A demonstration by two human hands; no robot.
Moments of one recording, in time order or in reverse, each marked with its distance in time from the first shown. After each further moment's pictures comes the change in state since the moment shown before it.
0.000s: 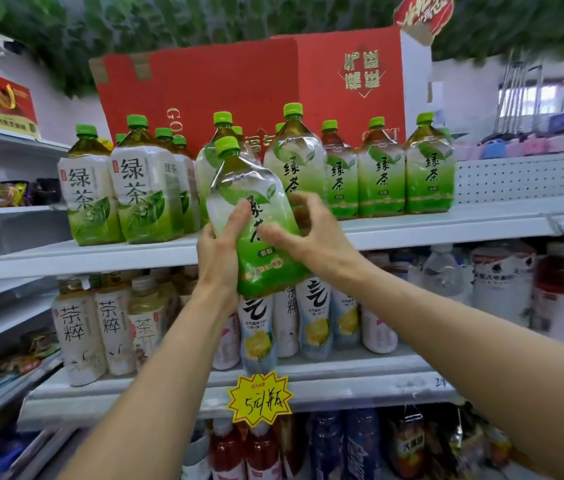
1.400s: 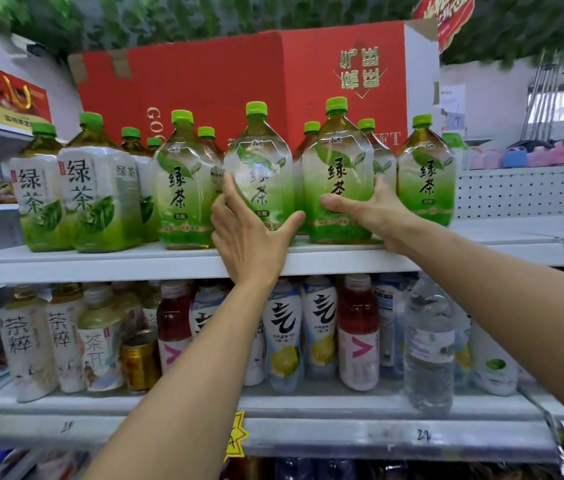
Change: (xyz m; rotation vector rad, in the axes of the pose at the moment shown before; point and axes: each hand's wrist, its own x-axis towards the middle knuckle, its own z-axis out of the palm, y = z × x) left_hand 0.051 -0.061 0.106 1.106 0.421 0.465; right_hand 0.081 0.067 -0.129 0.008 0.117 0.253
